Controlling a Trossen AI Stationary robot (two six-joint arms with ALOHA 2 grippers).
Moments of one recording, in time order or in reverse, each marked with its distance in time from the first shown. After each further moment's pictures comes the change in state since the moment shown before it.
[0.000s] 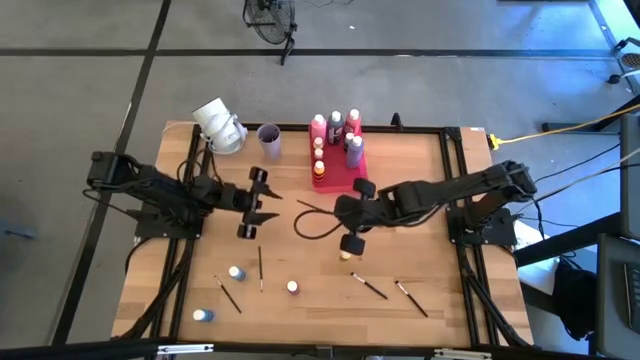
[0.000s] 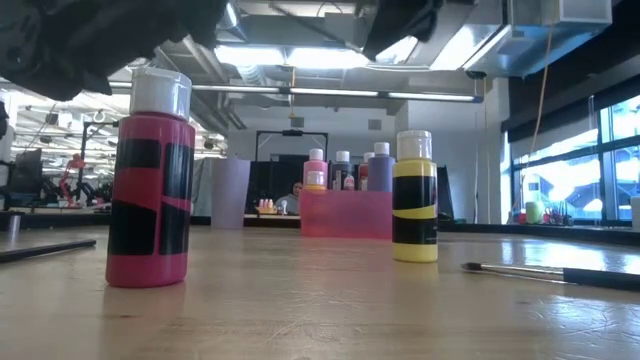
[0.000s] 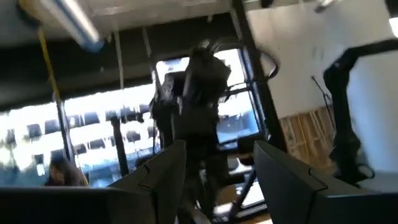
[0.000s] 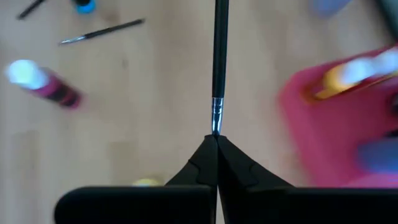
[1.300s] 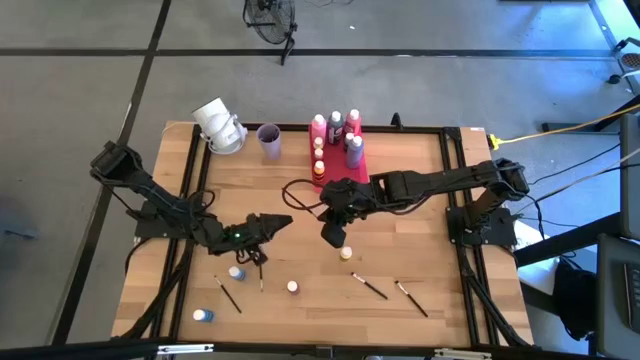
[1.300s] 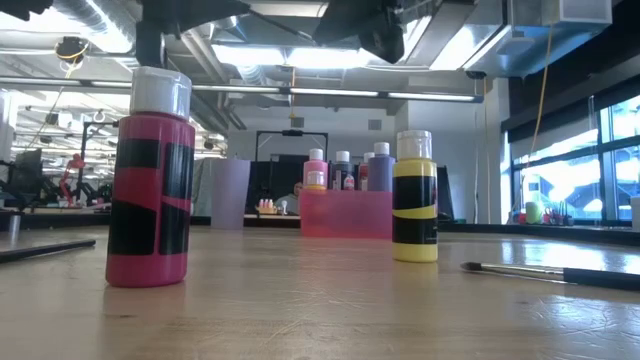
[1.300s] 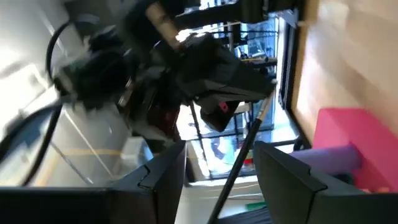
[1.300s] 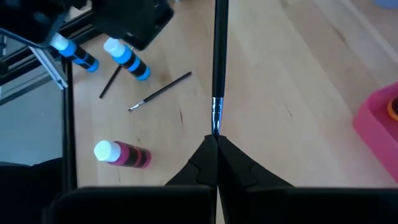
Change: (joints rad) left arm -0.556 0.001 0.276 -0.637 -1.145 1.638; right arm -0.108 0.039 0.000 0.247 -0.245 0.167
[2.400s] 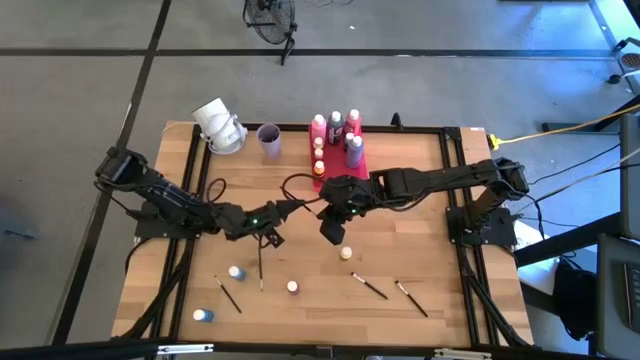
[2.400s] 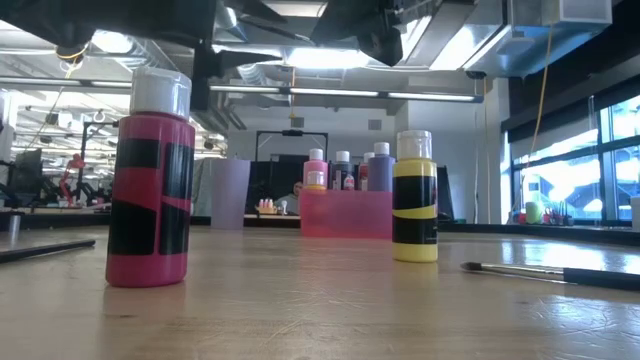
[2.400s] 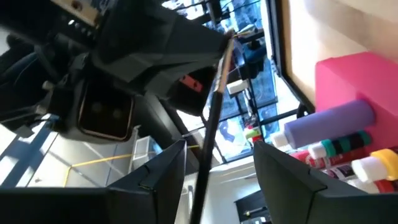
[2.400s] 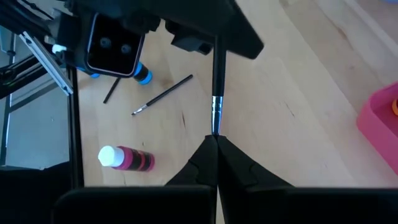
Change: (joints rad) left arm 0.220 0.093 0.002 0.039 0.151 0.150; right arm -0.021 0.000 0.000 0.009 -0.031 0.018
